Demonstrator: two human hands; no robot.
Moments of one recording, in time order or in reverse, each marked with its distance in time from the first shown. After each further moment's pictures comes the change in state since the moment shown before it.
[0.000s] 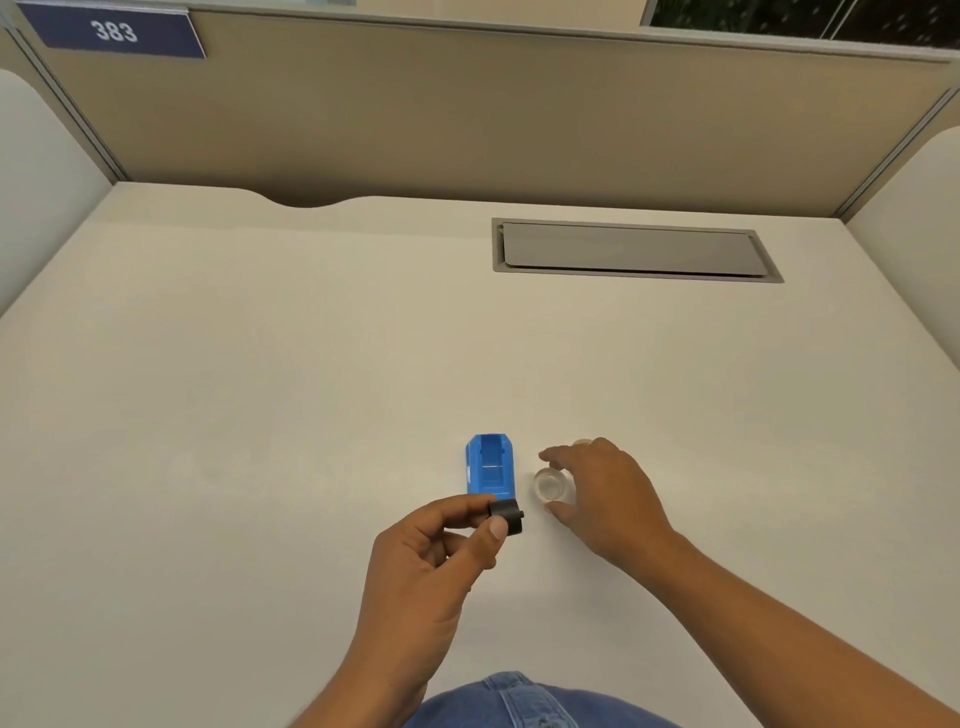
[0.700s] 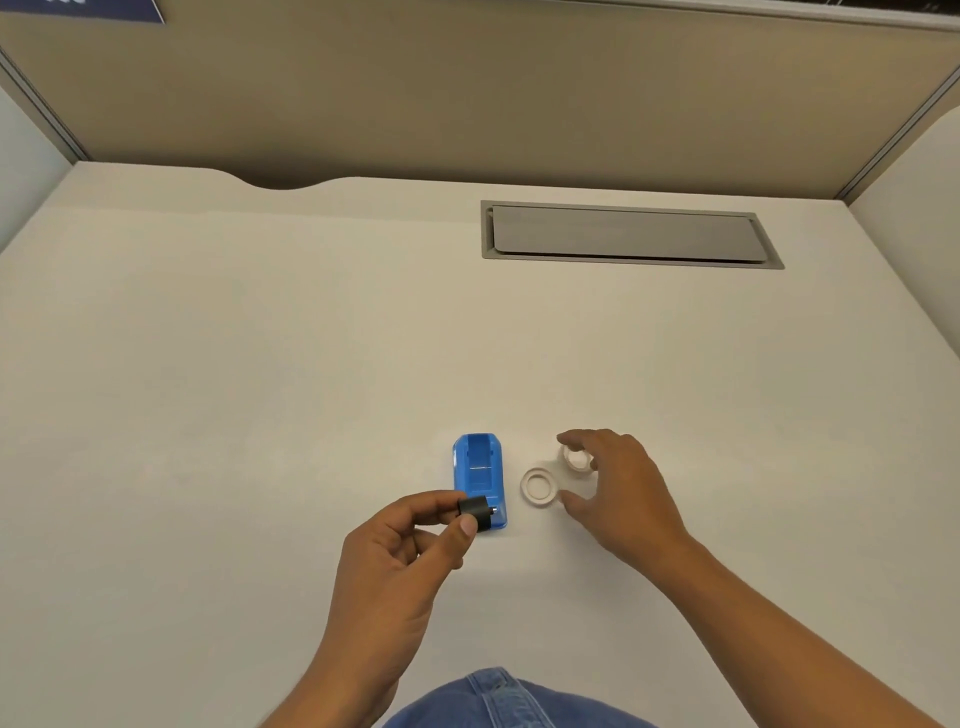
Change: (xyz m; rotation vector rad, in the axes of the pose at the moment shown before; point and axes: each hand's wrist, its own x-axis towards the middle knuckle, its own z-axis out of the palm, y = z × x) left_hand 0.019 -0.002 -0.004 0.049 0.067 -0.041; right_hand 0.001 0.026 0.001 0.200 0.103 0.096
